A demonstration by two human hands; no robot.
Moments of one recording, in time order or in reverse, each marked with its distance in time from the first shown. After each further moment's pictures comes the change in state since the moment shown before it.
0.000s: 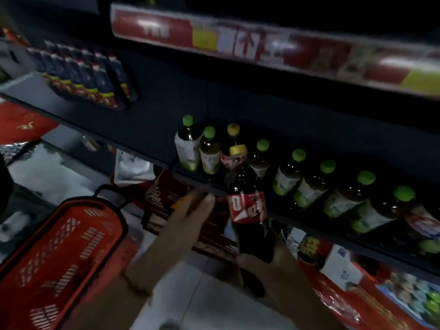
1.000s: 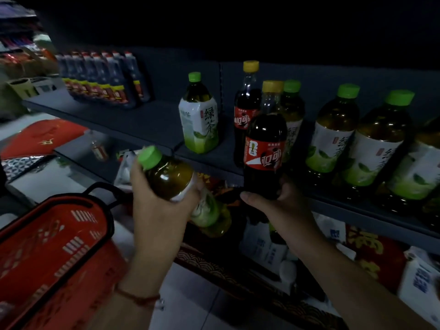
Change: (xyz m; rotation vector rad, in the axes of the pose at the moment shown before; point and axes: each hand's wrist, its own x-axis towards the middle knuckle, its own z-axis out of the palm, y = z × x) left_hand 0.026 -0.153 0.054 -0.141 0.730 0.433; right_hand 0.182 0.120 -0.004 -0.022 0.183 -0.492
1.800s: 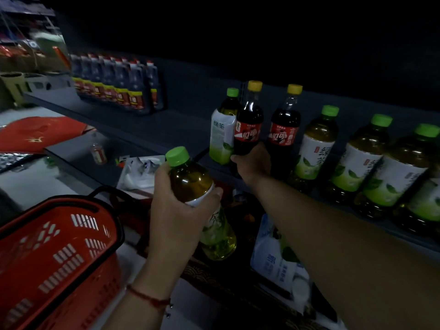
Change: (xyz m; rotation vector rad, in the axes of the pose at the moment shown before) left_hand 0.020 -0.017 -0.060 -0.119 -0.064 0.007; right_hand 0.120 -0.039 0.133 -0.389 0.341 -0.098
